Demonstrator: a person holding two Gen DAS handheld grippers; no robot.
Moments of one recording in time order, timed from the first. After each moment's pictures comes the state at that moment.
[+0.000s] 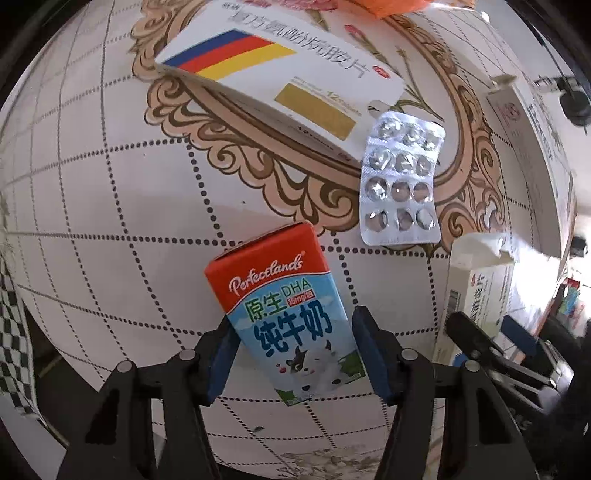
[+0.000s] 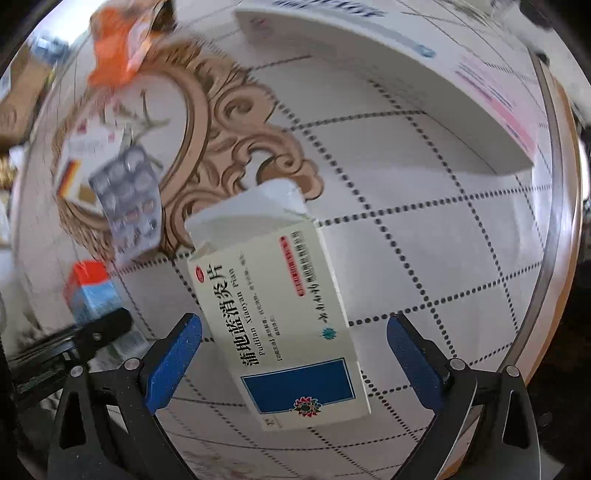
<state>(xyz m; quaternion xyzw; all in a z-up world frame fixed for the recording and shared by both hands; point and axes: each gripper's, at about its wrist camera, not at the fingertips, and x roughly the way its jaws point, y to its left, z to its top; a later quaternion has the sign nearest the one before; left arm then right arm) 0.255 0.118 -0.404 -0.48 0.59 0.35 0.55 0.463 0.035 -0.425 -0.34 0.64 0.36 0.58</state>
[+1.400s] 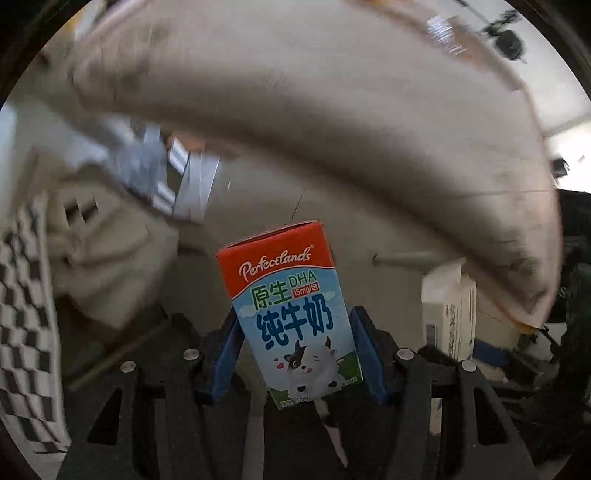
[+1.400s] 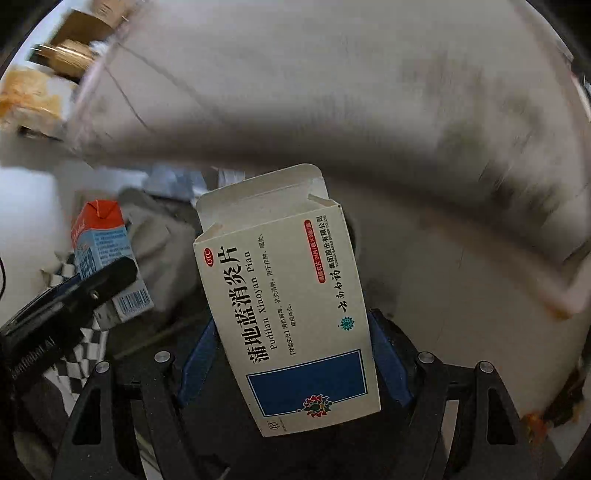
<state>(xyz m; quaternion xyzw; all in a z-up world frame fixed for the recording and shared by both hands) -0.038 -0.032 -0.420 -0.39 0.59 0.30 0.64 0.075 -0.189 -0.461 -0.22 0.71 0.36 0.56</state>
